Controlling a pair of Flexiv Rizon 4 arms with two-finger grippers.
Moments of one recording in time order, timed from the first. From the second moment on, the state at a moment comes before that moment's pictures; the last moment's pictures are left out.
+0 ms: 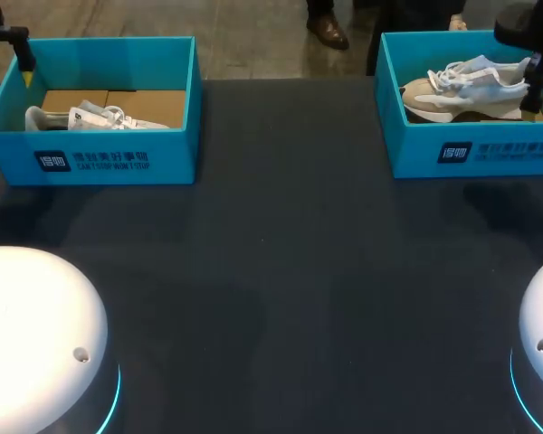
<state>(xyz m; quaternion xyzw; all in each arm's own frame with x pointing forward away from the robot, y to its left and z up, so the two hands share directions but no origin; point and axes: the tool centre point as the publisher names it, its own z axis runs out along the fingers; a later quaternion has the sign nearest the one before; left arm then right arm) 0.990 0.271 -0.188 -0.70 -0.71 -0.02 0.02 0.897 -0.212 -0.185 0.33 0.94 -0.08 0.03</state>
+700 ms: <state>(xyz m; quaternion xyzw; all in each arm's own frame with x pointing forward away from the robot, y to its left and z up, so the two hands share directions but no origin) 0.990 0.271 -0.188 -0.70 -0.71 -0.02 0.02 0.988 -0.222 -0.201 0.52 0.85 -0.03 -0.06</state>
